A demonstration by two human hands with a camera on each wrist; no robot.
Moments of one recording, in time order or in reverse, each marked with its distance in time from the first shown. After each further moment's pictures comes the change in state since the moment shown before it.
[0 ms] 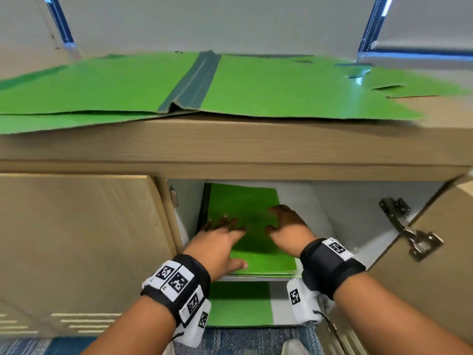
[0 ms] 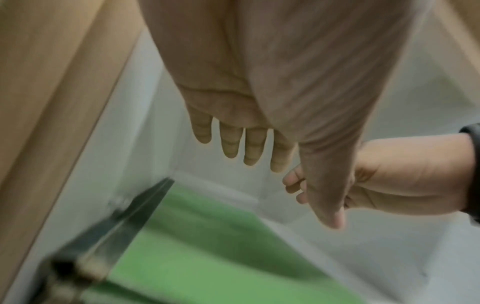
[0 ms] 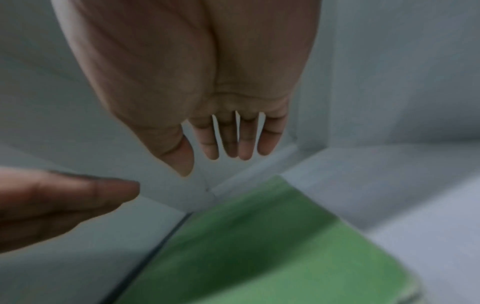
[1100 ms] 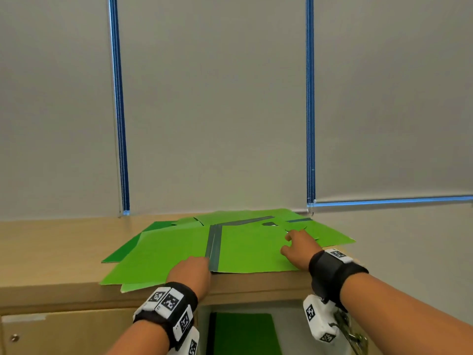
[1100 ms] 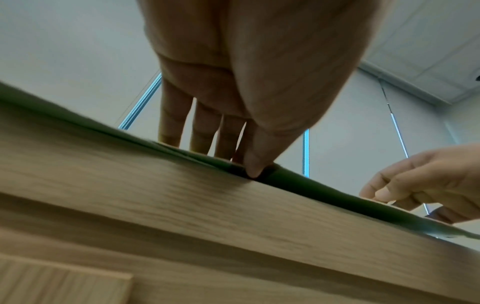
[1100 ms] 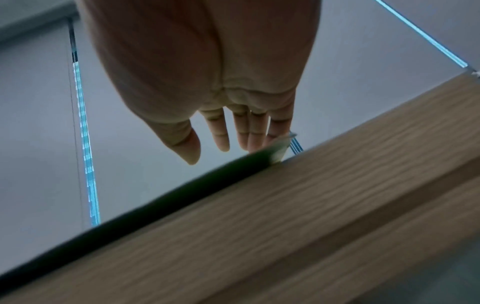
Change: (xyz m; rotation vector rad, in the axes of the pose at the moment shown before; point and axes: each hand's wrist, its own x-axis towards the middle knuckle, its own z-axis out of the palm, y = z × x) left_hand -0.104 0.031 -0.249 0.186 0.423 -0.332; right_hand -0.102 -0.118 -0.263 -0.072 0.406 0.027
